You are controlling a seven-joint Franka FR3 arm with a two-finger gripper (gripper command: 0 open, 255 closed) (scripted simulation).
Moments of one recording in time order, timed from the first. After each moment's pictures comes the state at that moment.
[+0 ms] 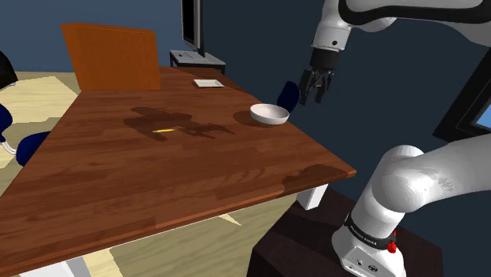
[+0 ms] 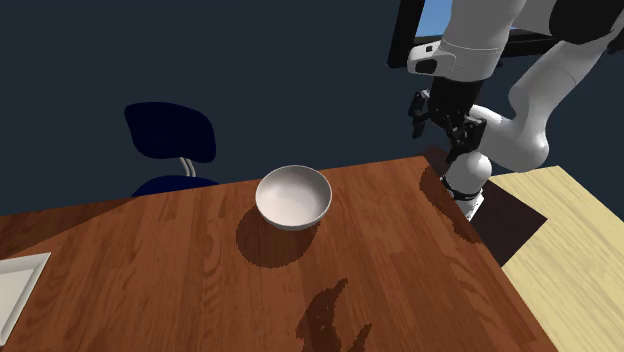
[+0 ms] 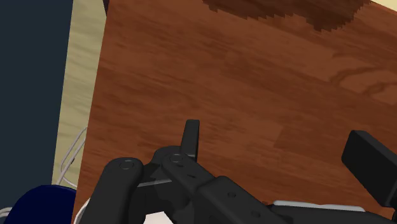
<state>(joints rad) -0.02 -0.80 -0.06 -2.36 0.03 1.55 0.07</state>
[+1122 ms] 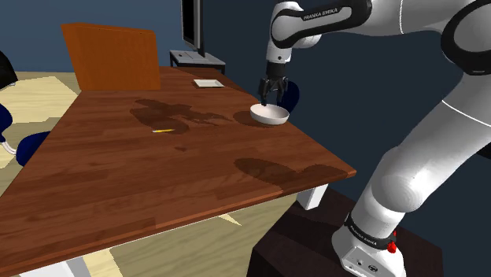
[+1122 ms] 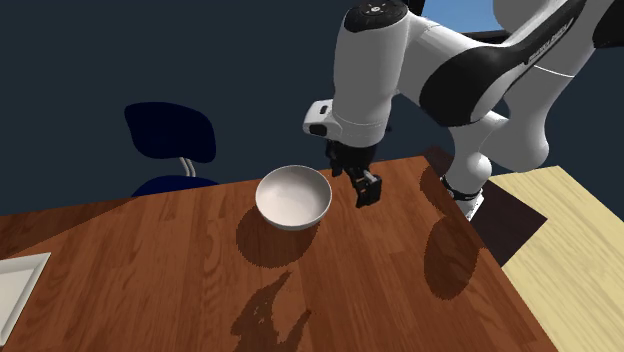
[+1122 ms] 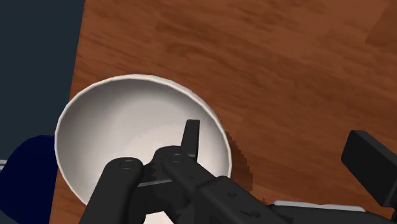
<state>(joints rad) -0.02 -0.22 -0.10 -2.07 -0.04 1.82 -0.01</state>
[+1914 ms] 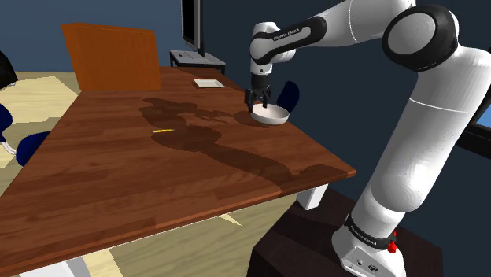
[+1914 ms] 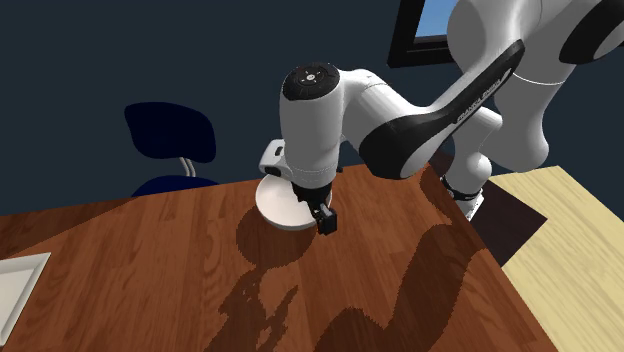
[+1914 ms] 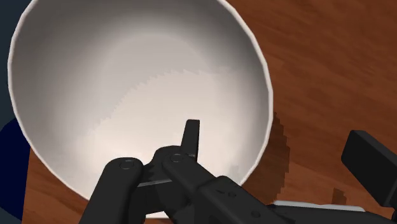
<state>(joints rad) -0.03 0.05 -0.11 -1.91 -0.06 1.92 -0.03</state>
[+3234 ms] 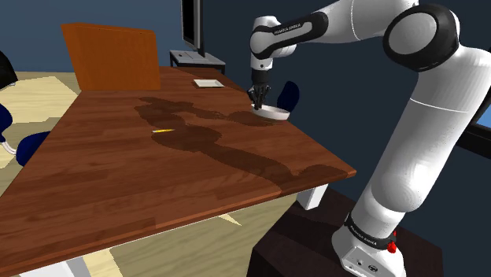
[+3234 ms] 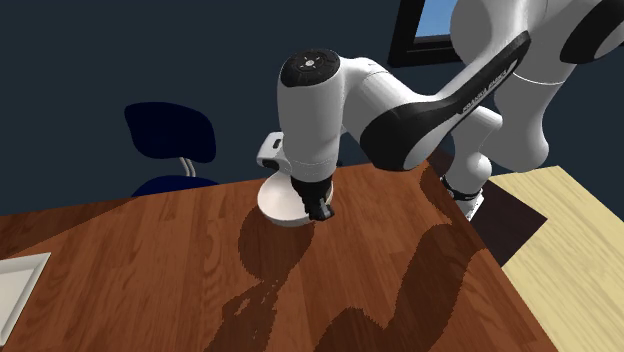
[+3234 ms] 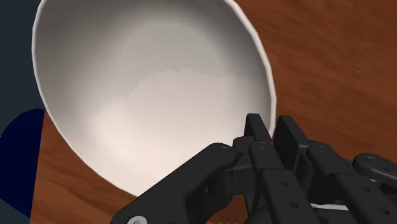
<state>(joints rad) -0.03 0.05 -0.11 -1.87 -0.06 1.88 -0.03</state>
